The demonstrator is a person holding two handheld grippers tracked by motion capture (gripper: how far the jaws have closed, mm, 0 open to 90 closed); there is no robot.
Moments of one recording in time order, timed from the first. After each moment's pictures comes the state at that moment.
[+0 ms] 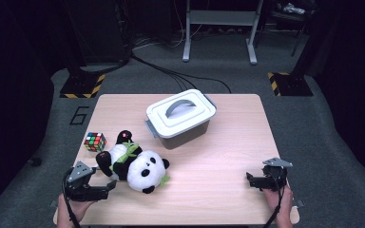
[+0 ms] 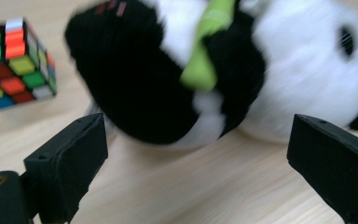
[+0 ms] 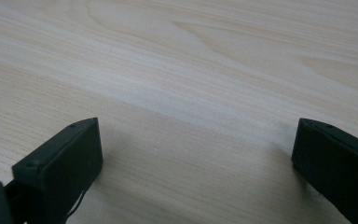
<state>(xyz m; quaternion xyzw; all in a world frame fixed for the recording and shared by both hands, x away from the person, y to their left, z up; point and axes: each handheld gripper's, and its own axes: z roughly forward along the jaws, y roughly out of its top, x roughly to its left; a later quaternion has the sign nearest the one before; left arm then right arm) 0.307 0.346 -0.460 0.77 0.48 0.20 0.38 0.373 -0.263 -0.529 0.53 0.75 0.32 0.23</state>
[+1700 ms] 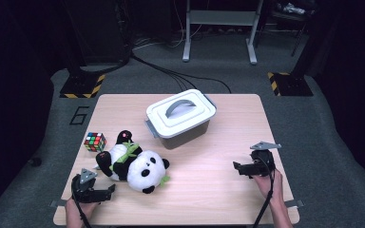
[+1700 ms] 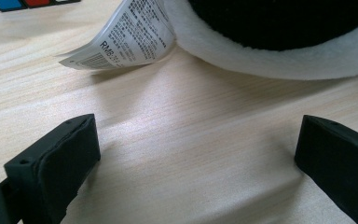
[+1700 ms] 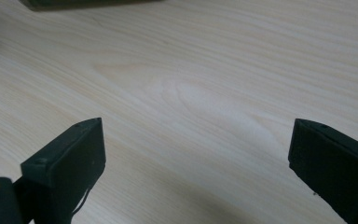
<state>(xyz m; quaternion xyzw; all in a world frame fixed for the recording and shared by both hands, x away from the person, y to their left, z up) 0.325 0.359 -0.531 0.75 0.54 0.22 0.32 0.401 -0.219 -0.474 0.48 0.78 0.35 0.17</state>
